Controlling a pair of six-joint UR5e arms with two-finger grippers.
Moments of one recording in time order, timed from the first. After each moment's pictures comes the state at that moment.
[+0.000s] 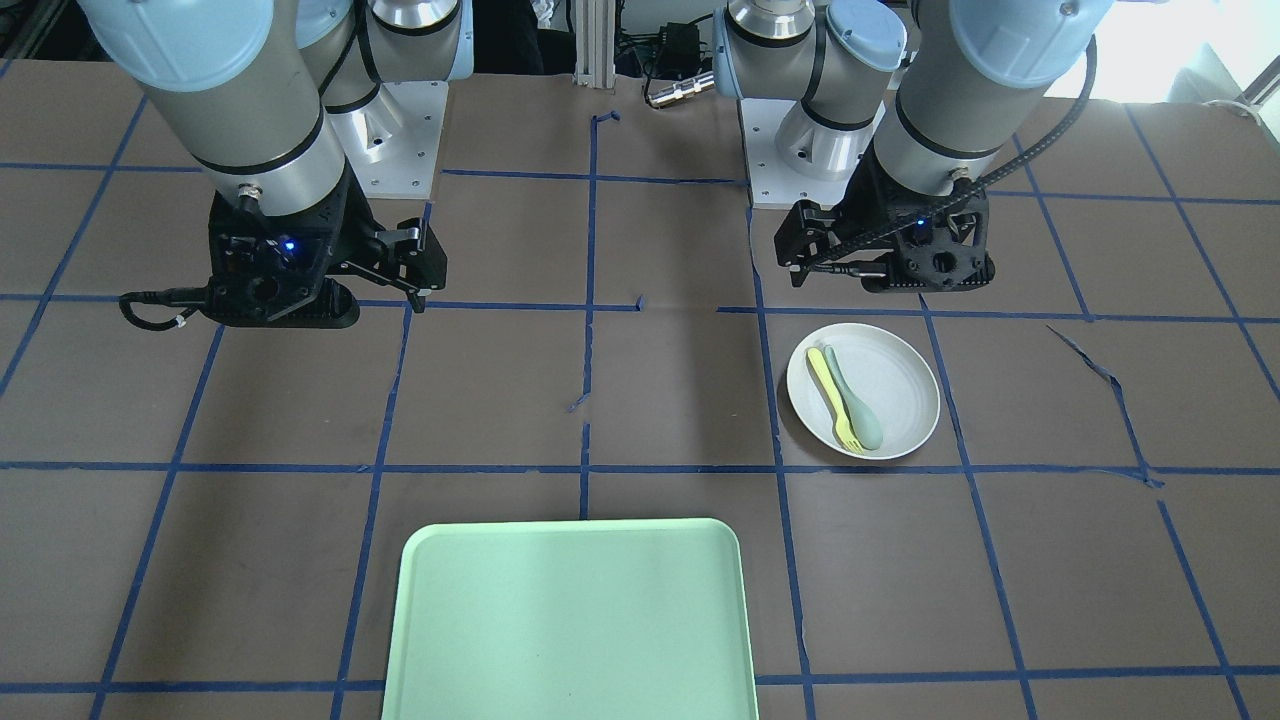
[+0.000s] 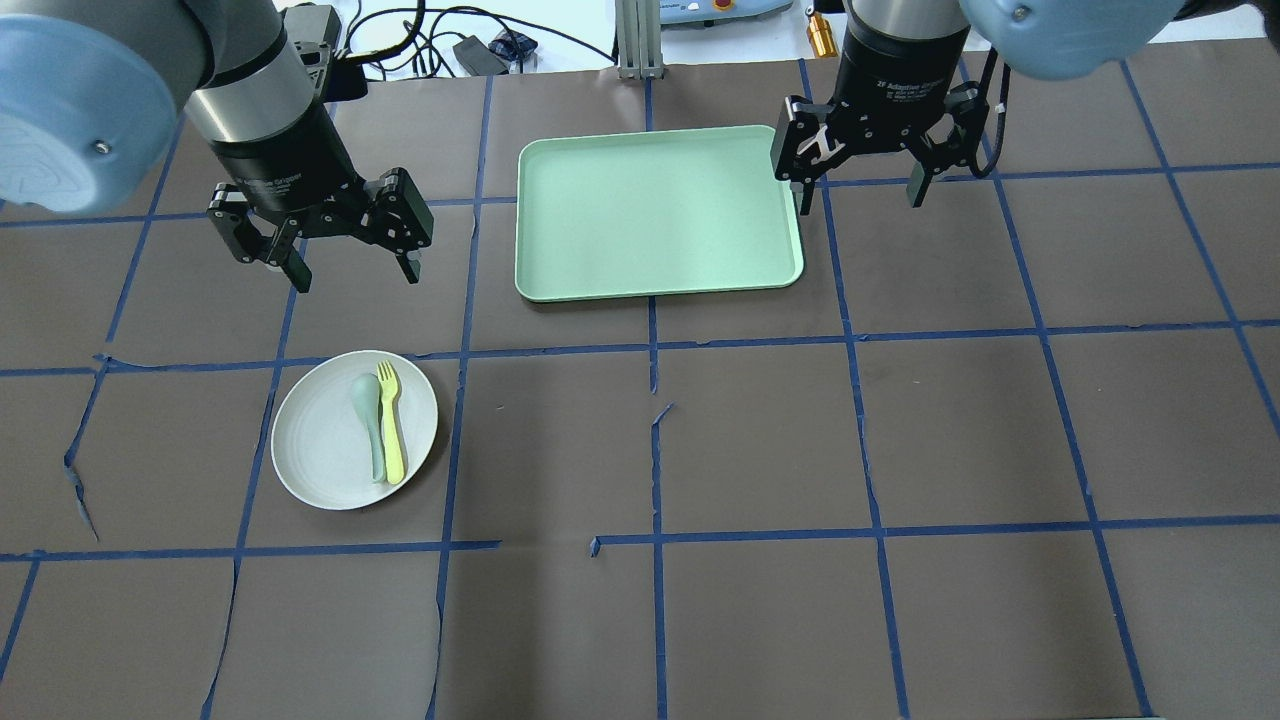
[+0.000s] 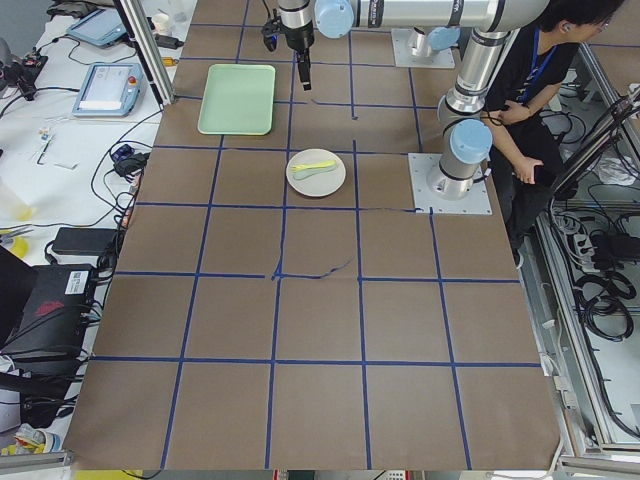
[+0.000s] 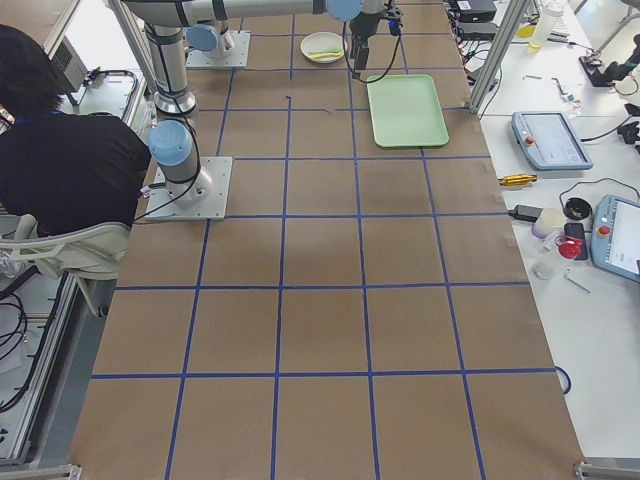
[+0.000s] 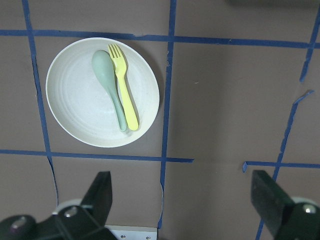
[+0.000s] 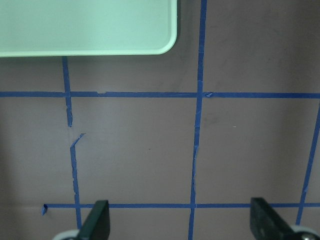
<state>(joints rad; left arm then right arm) -1.59 -1.64 -1.55 -1.66 1.58 -0.08 1.68 -1.38 1.37 -1.46 -1.57 0.09</state>
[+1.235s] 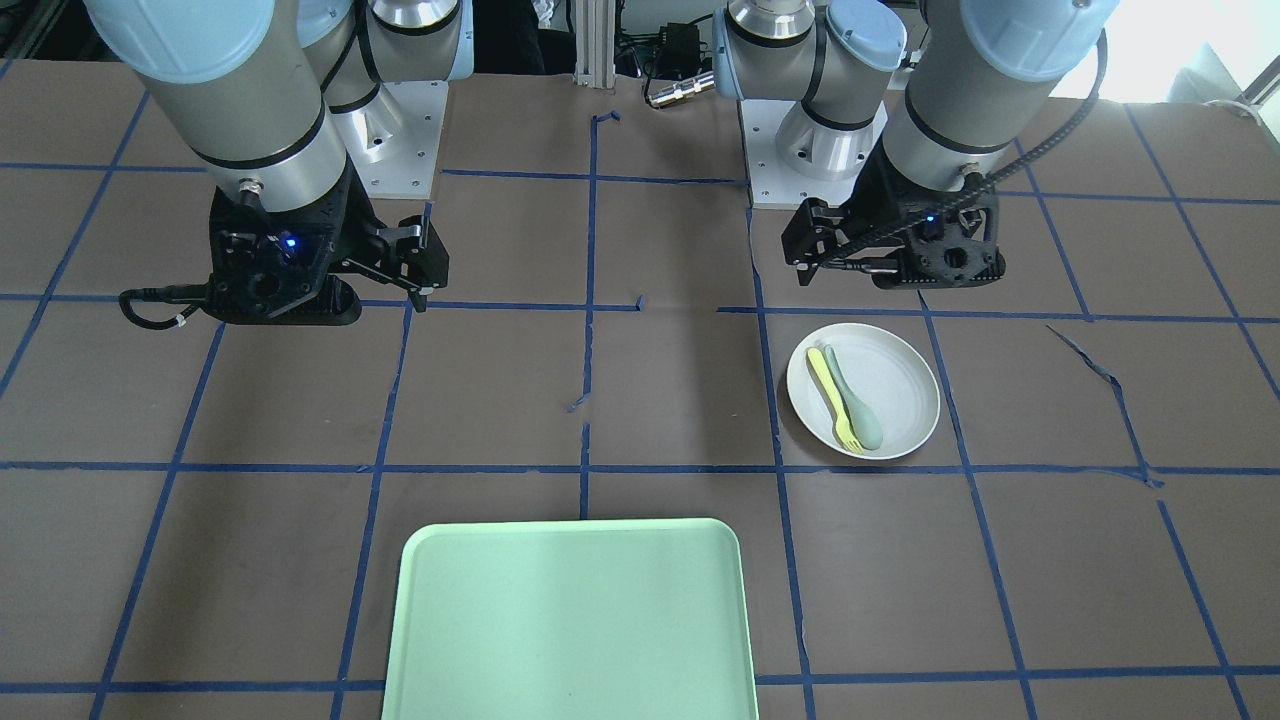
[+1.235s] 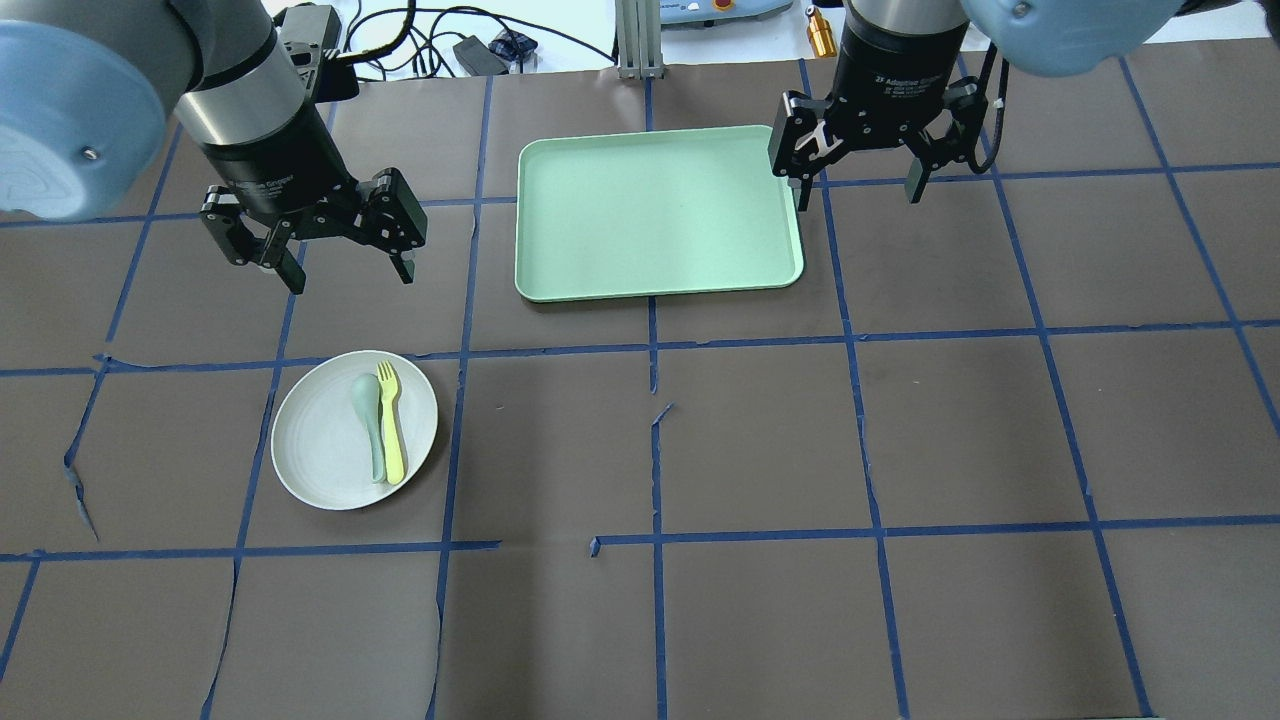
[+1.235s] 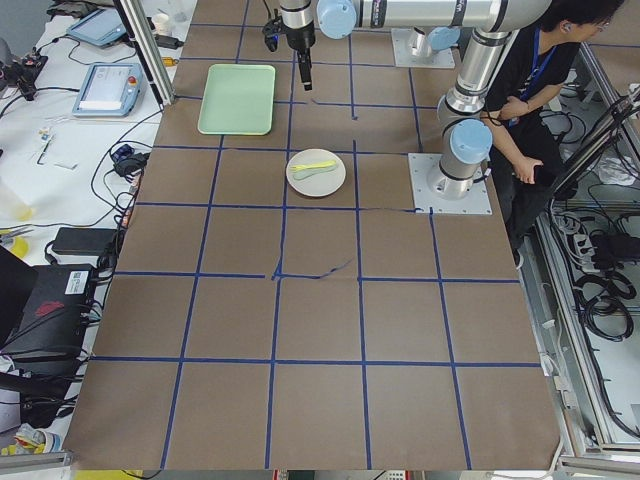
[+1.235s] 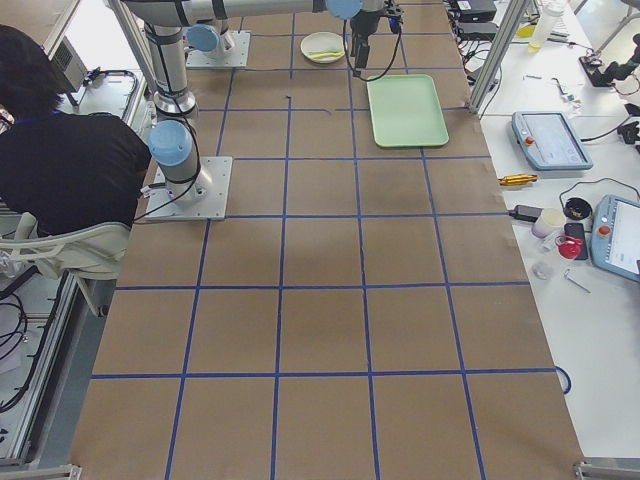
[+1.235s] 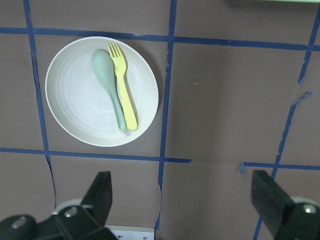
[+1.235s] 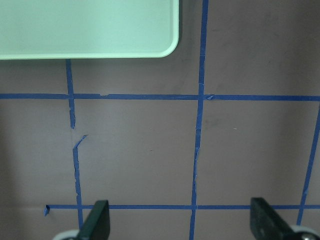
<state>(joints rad) -1.55 -1.63 -1.56 -1.65 1.58 -0.06 1.68 -1.38 1.37 -1.46 -1.58 0.09</state>
